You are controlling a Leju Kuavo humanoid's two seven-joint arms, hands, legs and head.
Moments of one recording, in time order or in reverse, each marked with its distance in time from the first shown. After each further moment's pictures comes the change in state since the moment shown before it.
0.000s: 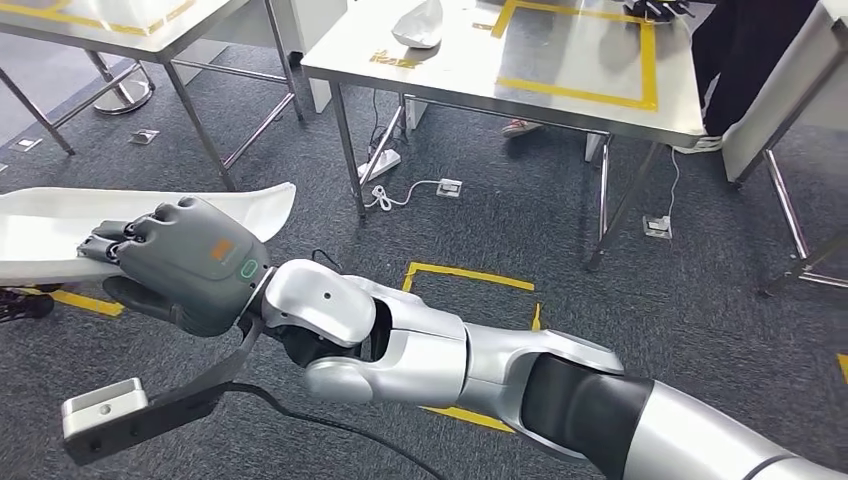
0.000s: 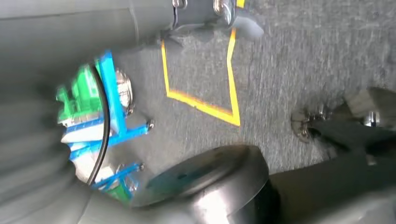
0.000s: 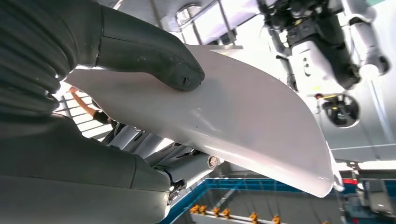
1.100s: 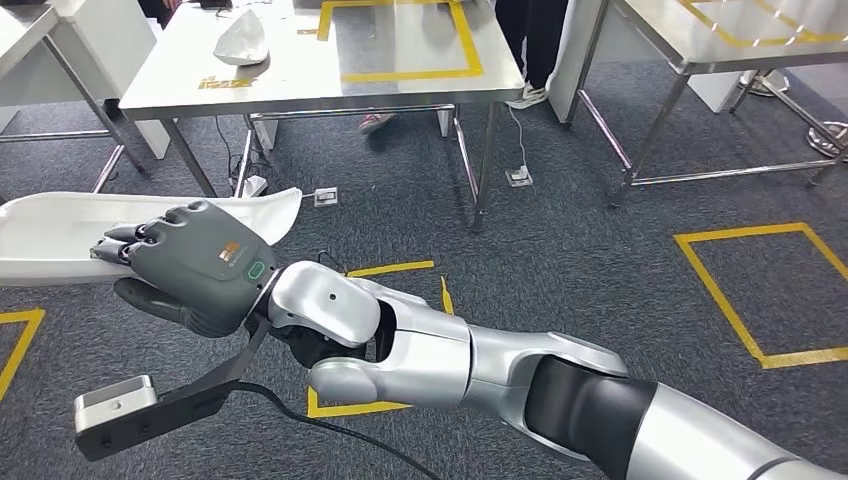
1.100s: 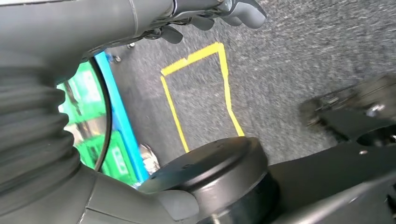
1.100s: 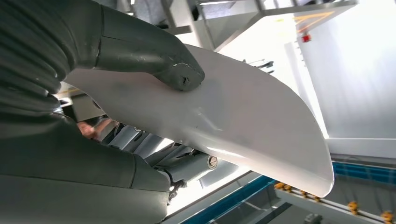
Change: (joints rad) left arm 0.001 -0.001 0.000 0.002 0.002 0.000 0.006; right arm 0.012 -0.011 0.002 0.000 -0.012 0.000 0.006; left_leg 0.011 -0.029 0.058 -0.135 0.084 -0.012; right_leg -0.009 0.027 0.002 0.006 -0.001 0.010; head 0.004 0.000
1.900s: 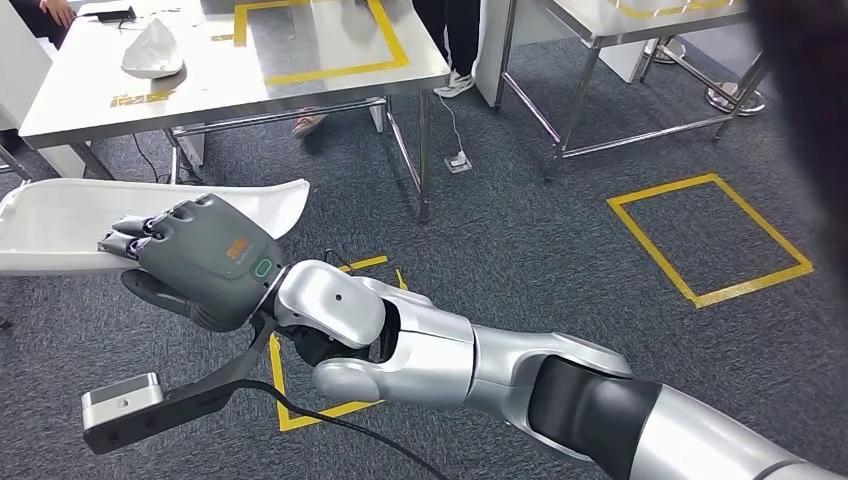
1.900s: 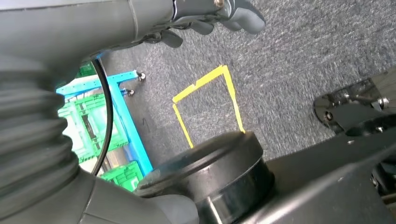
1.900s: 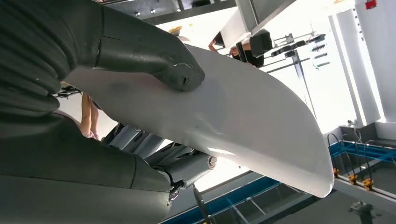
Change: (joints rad) left arm -0.002 -0.002 0.000 0.002 0.002 0.000 0.008; right arm 0.001 -0.006 0.000 0.000 0.047 -0.030 0.003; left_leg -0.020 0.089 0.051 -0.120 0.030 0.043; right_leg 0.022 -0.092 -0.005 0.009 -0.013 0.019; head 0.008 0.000
